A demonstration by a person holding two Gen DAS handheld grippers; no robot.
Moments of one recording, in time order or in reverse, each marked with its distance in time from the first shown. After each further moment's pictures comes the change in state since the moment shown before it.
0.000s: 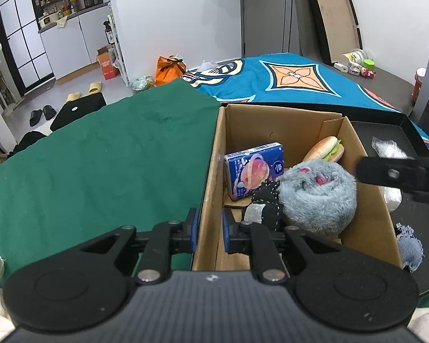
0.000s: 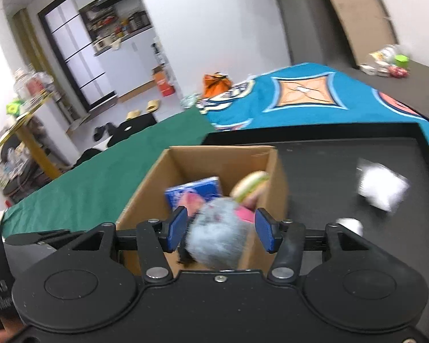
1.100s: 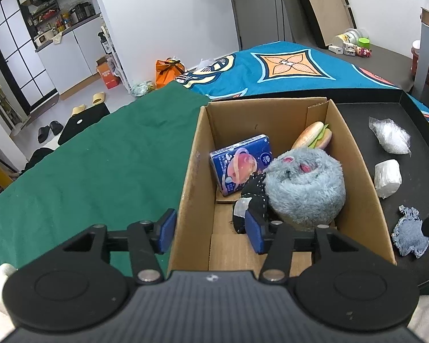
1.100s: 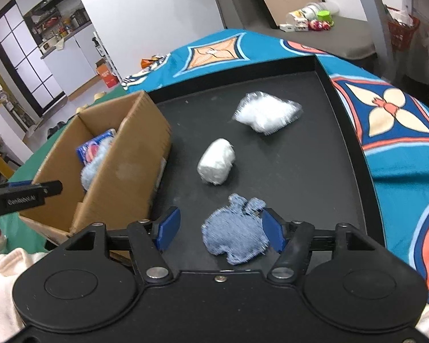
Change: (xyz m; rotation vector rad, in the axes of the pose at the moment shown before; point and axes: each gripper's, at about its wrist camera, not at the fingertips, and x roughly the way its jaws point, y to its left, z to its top) left arm -0.005 -0.034 0.000 0.104 0.017 0.068; right arm -0.031 -0.092 -0.063 0.132 0.080 -0.171
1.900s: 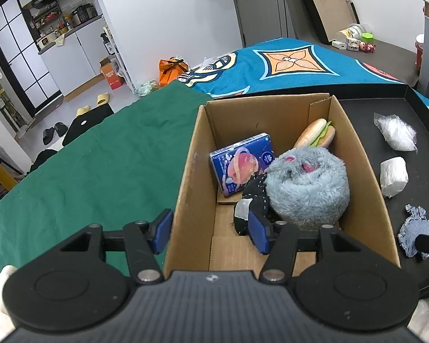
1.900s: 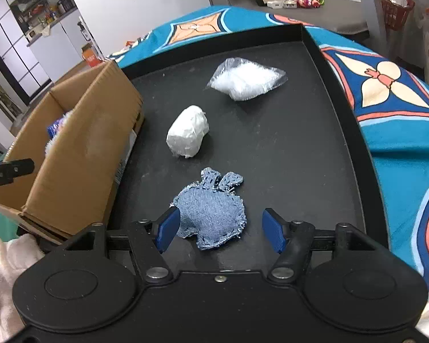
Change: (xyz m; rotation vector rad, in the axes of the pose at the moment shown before) left arm 0.004 -0.006 -0.001 0.011 0.006 0.028; right arm 0.028 -0.015 -0.014 0.003 0.070 -0.050
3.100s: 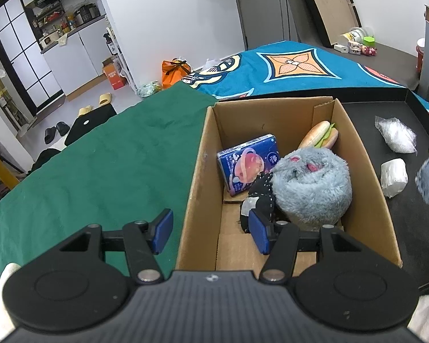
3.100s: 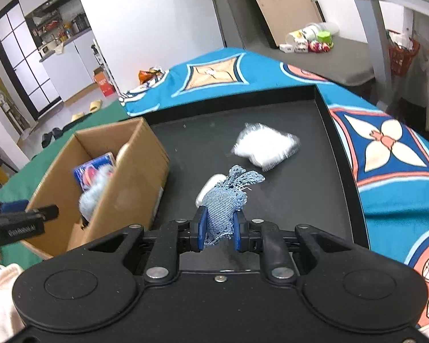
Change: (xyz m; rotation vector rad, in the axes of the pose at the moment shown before) left arm -0.003 0.003 -0.001 -0.008 -0.006 0.006; right arm -0.038 0.023 0.040 -0.042 -0.138 0.021
